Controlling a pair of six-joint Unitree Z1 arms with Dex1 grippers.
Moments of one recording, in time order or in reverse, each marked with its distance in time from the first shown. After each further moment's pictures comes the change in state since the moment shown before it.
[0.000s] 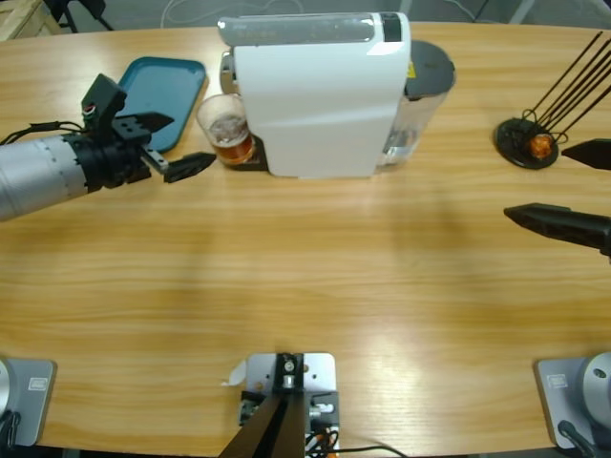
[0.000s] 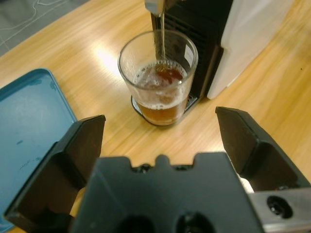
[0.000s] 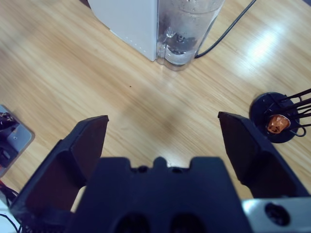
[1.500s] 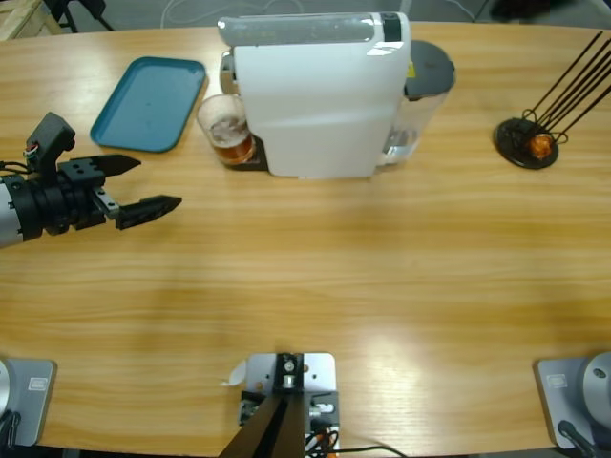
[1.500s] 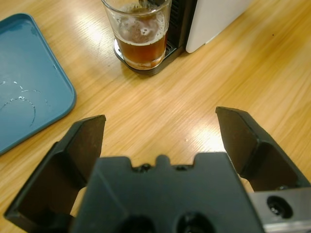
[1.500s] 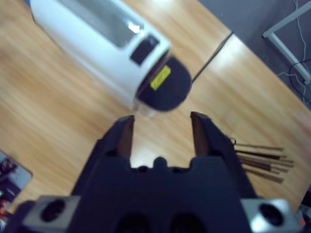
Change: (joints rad) arm 0 -0.015 -0.300 0.022 0.414 -0.022 -0.082; arm 1 -0.005 0.461 -0.784 0.449 -0.116 -0.084
